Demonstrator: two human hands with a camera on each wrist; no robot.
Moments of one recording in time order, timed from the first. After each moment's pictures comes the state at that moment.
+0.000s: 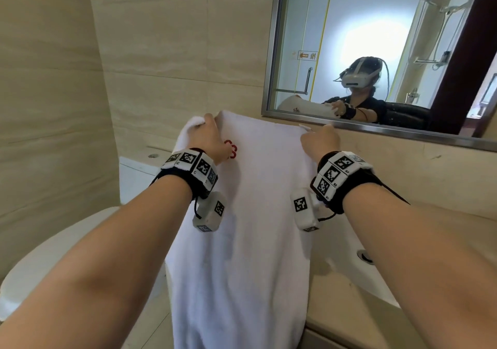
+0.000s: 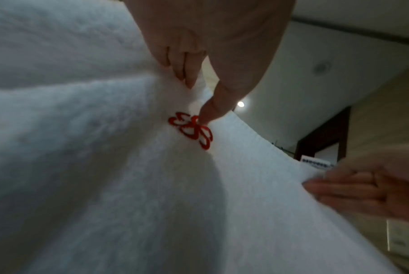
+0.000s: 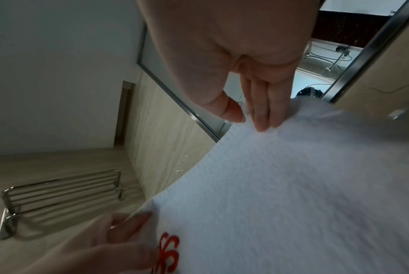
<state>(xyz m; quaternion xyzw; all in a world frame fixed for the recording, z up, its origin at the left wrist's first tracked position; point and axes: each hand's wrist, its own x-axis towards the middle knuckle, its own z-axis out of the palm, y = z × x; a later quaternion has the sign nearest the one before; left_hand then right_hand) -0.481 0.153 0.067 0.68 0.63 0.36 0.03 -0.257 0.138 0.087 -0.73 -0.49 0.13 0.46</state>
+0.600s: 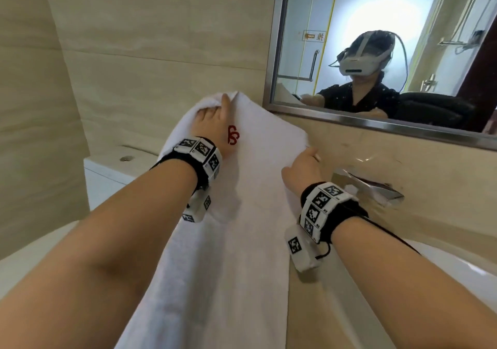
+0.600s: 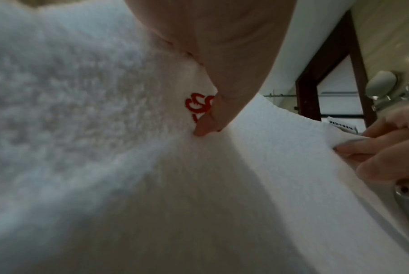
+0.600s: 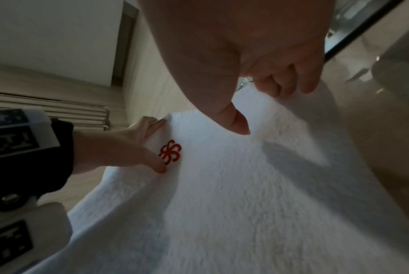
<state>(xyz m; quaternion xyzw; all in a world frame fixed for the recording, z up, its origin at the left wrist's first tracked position) -0.444 0.361 0.045 0.76 0.60 0.24 -0.12 -0.263 0.311 0.005 -0.76 -0.55 0.11 0.32</state>
